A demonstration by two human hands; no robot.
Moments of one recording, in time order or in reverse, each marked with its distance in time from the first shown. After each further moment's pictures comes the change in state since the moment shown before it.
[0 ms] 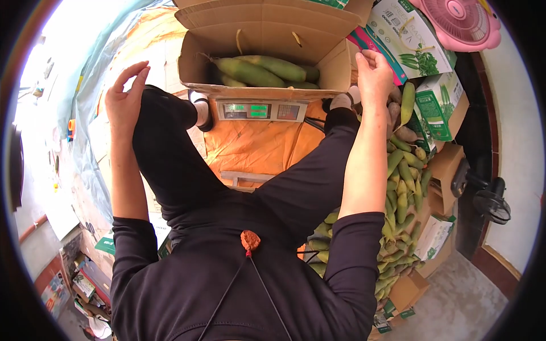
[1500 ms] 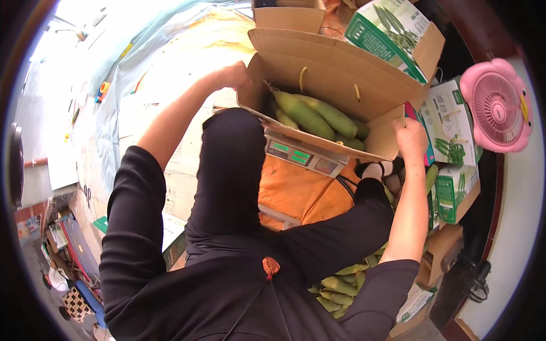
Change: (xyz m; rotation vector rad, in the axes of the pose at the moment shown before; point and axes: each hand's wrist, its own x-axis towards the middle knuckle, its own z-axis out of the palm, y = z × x) left_hand 0.126 -0.108 0.078 0.244 -0.828 -0.407; right_hand 0.052 -0.067 0.049 -0.743 -0.465 -0.075
